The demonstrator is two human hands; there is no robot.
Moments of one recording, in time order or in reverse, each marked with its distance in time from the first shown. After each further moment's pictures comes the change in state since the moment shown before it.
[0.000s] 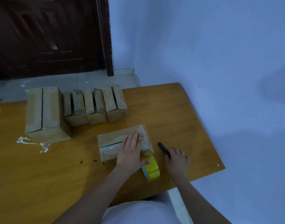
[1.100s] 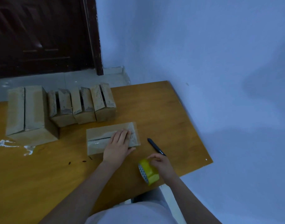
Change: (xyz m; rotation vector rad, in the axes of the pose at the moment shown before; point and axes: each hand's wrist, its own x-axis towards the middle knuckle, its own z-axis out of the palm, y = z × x) left_hand 0.017 -0.023 0.024 0.042 0.369 0.142; right_hand -0.026 -0.015 -0.036 1.023 -0.512 0.183
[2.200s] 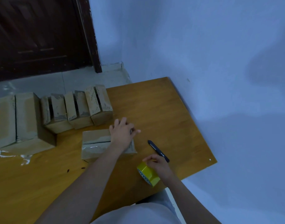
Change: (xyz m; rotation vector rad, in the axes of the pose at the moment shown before) left_hand 0.085 0.005 -0.011 -0.241 -0.327 -0.271; right_hand 0.019 -0.007 0.004 0.028 -0.060 0.027
